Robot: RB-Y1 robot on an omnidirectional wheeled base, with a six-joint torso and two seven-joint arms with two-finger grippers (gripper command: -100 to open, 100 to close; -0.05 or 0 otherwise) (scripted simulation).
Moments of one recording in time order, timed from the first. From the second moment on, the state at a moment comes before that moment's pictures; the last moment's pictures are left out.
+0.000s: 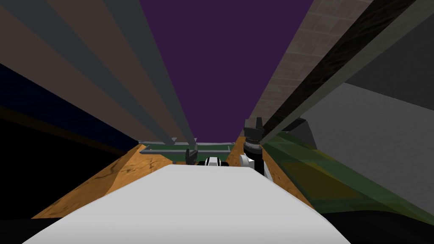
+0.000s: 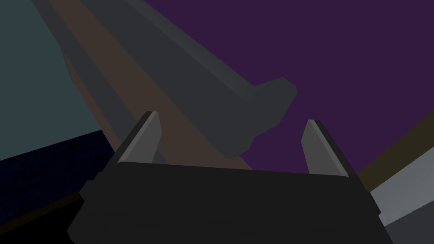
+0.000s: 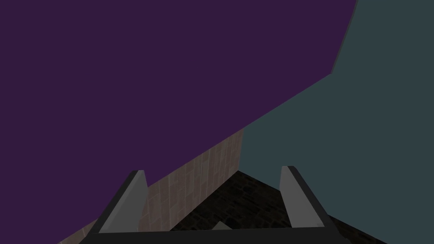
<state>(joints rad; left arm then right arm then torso) 0.23 -0.01 -0.24 -0.88 0.15 -1.70 0.08 0.45 -0.02 0.06 -2.29 0.11 -0.63 -0.10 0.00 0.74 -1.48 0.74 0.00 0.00</state>
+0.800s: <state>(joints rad) 0.17 -0.04 -0.24 -0.94 0.14 -1.57 0.05 0.45 -0.02 0.06 -2.29 0.11 -0.63 -0.10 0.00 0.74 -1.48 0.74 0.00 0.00</state>
